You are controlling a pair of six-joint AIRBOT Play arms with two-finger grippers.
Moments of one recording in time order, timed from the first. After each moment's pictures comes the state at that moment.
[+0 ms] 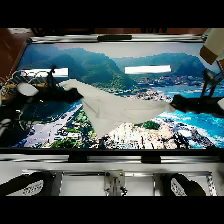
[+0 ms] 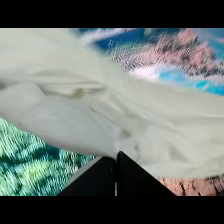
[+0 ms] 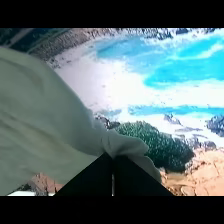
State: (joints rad) left arm -0.12 -1.21 1.16 0.81 -0.91 -1.31; right arm -0.21 -0.94 1.02 -1.08 1.10 1.42
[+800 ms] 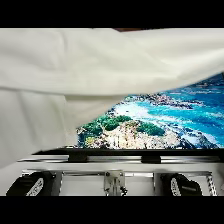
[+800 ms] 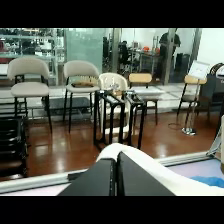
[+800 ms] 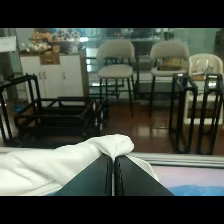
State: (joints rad) left arm 0.02 -0.70 1.99 1.17 -1.14 -1.48; right arm -0.21 -0.48 1.52 -1.14 0.98 1.38
